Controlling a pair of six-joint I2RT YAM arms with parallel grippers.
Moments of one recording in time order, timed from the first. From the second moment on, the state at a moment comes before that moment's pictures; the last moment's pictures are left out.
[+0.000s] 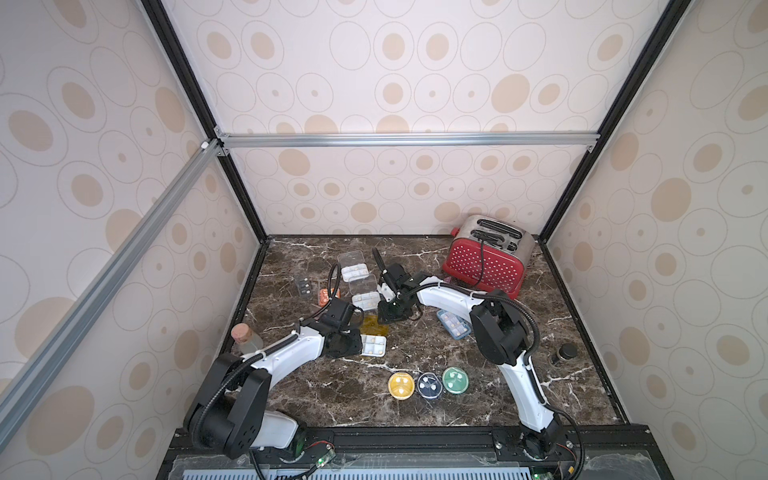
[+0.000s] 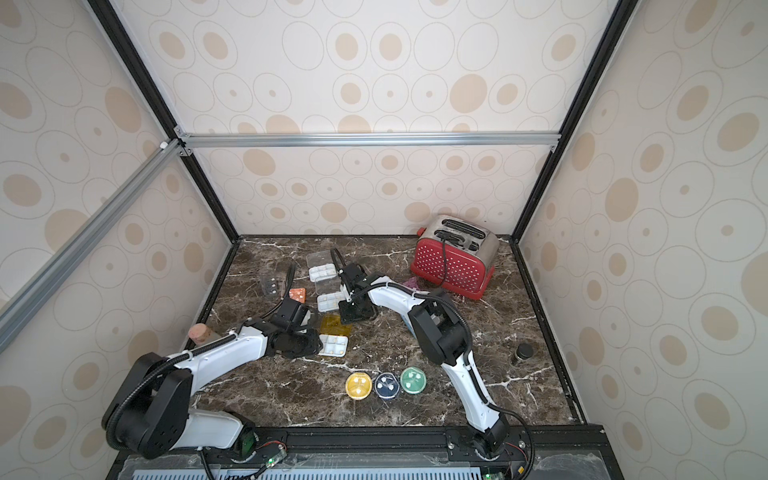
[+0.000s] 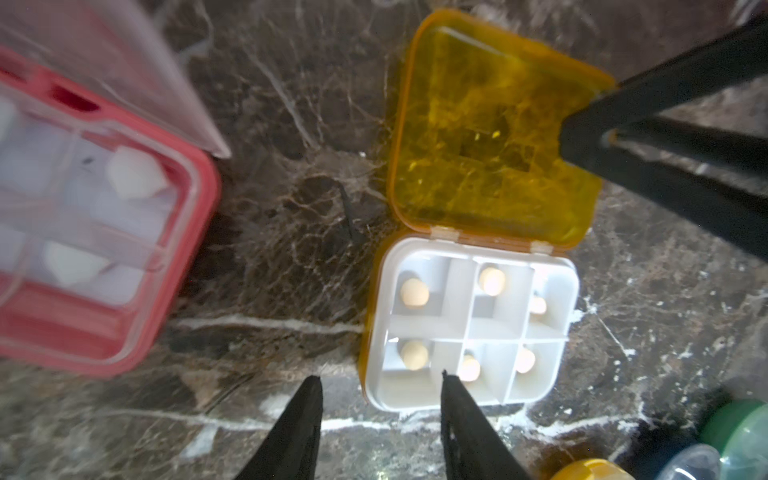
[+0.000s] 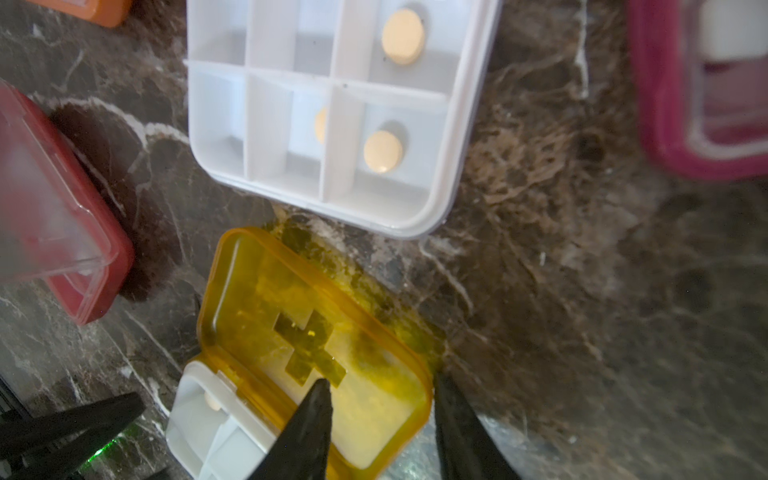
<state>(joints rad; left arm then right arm) -0.43 1.36 0.69 -0.49 0.10 -0.55 0.74 2.28 1.79 -0.72 -0.27 0.40</state>
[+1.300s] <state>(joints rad) -0.42 1.41 0.63 -0.41 0.19 -0.55 0.73 2.34 1.91 -0.78 -0.24 0.37</state>
